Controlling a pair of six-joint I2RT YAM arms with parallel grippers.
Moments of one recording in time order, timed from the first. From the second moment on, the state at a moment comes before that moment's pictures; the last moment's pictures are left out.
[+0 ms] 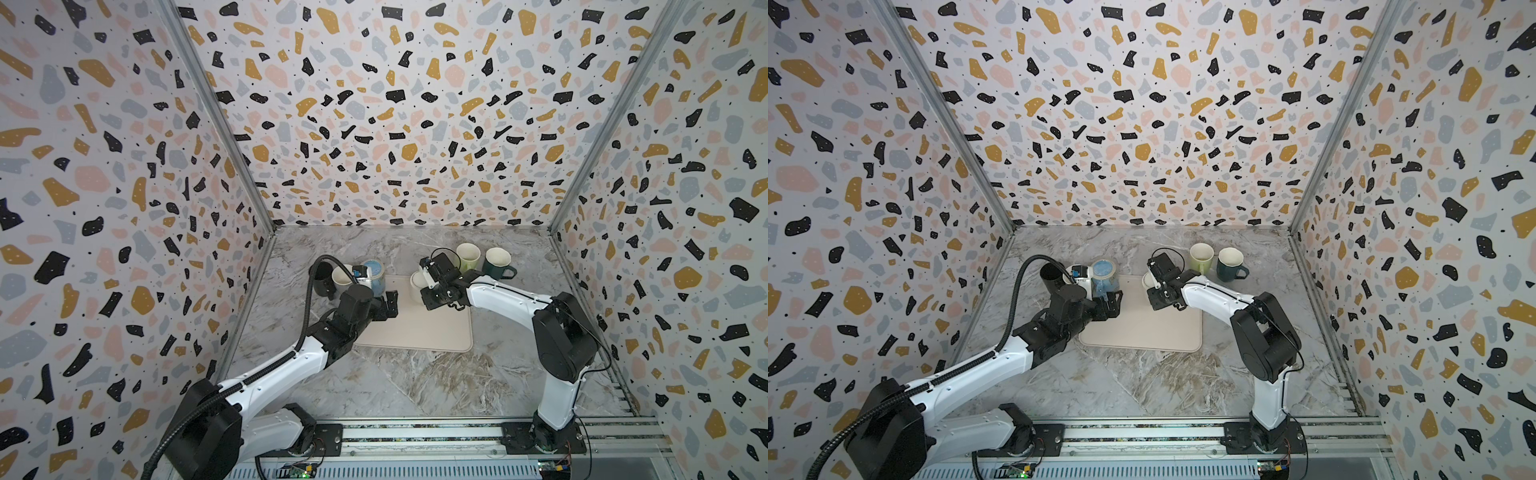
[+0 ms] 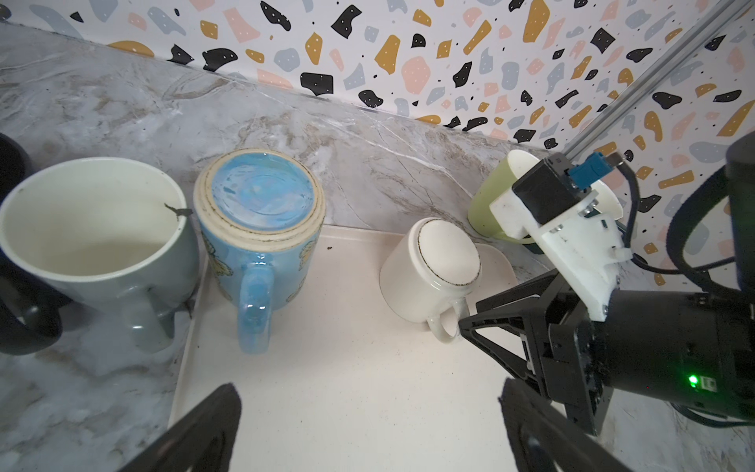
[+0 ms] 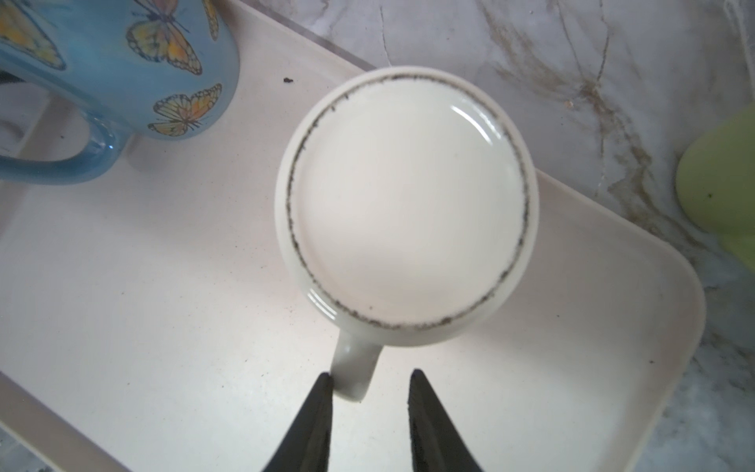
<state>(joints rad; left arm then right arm) -0.63 1.18 0.68 -0.01 -0.20 -0.51 0.67 1.87 1.35 -0.51 0.04 0.18</state>
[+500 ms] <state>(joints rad) -0.63 1.18 0.68 0.00 -0.19 -0.51 0.67 1.95 1.46 -0.57 0.05 0.16</state>
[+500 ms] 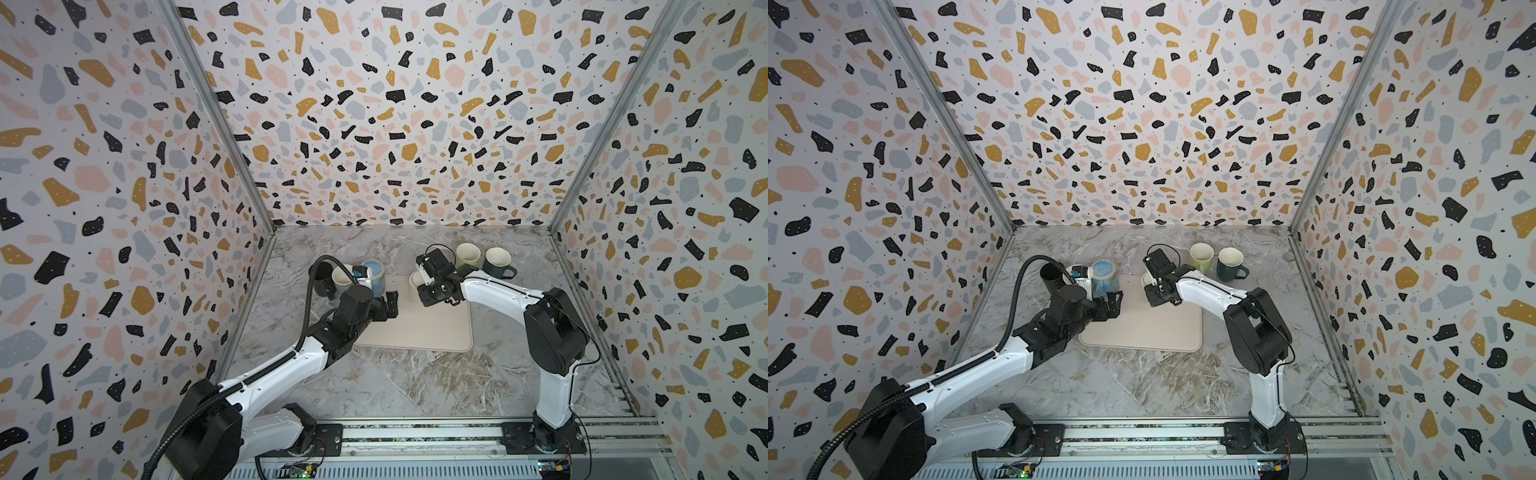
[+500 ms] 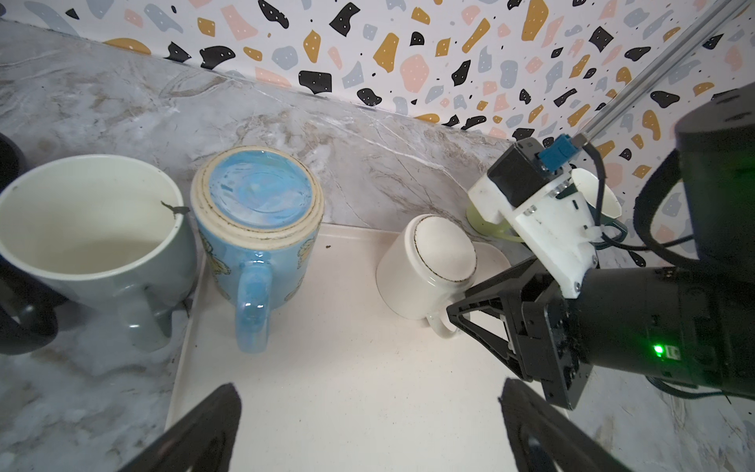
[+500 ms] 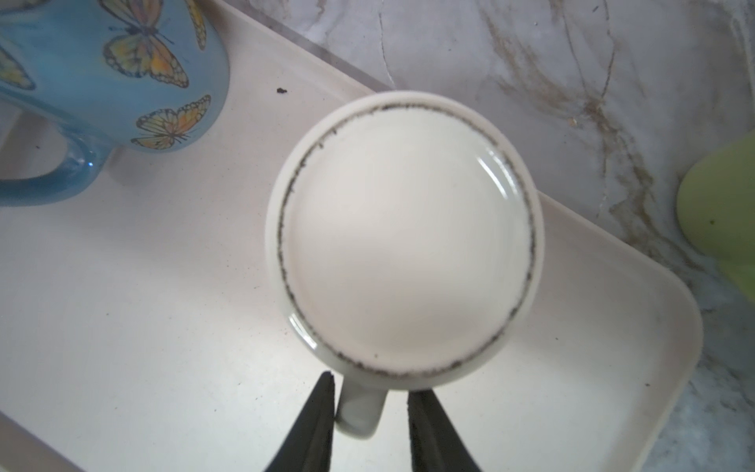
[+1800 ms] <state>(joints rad) -0.63 1.18 0.68 0.02 -0.18 -0.51 0.67 2.03 1.56 -0.63 0.10 0.15</state>
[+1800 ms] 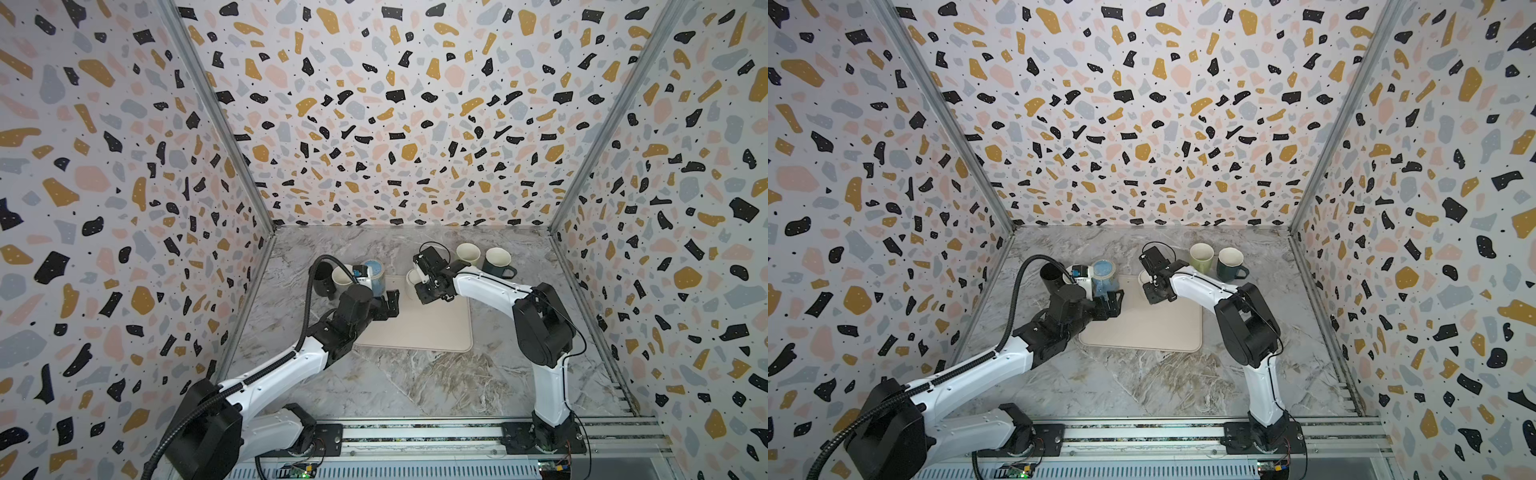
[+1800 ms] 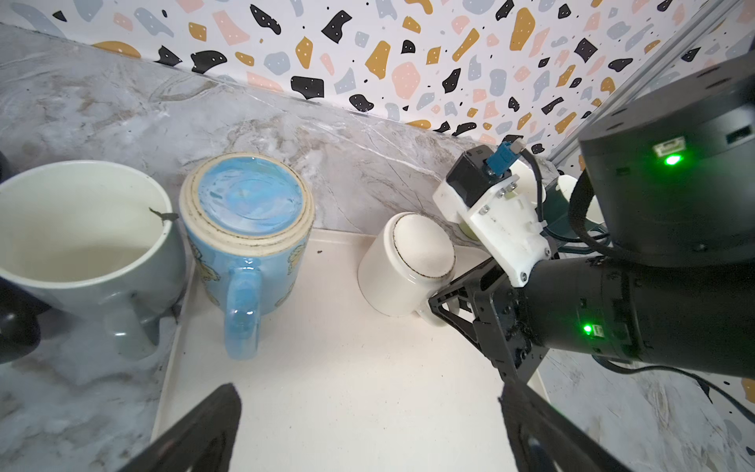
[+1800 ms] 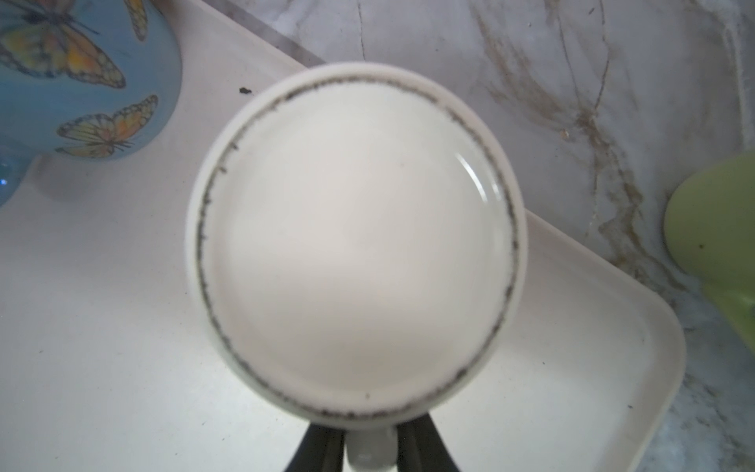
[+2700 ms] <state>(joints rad) -0.60 1.18 0.66 0.03 -0.20 -0.53 0.67 2.03 1.54 -0.60 0.09 0.15</state>
